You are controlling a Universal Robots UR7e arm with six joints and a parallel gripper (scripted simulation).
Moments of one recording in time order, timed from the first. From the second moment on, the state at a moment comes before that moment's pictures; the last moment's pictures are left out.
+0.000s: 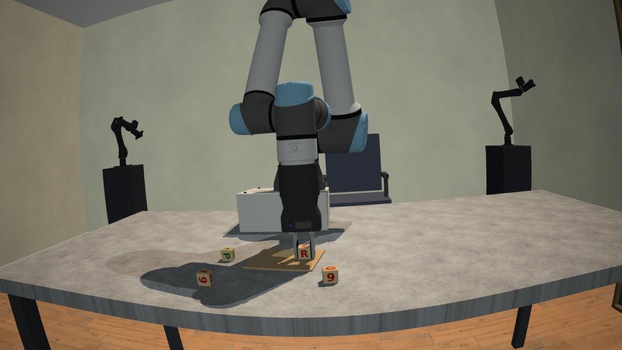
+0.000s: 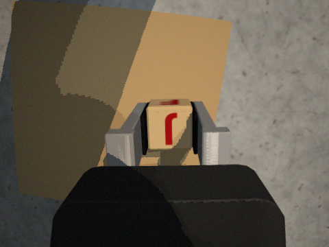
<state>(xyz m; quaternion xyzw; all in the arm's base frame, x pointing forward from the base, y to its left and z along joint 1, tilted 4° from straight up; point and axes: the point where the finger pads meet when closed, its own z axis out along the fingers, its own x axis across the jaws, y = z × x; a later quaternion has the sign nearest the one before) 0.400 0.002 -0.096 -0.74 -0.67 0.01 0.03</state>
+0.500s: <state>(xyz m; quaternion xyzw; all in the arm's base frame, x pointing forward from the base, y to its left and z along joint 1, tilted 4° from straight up) 0.400 0.002 -0.096 -0.74 -0.67 0.01 0.03</state>
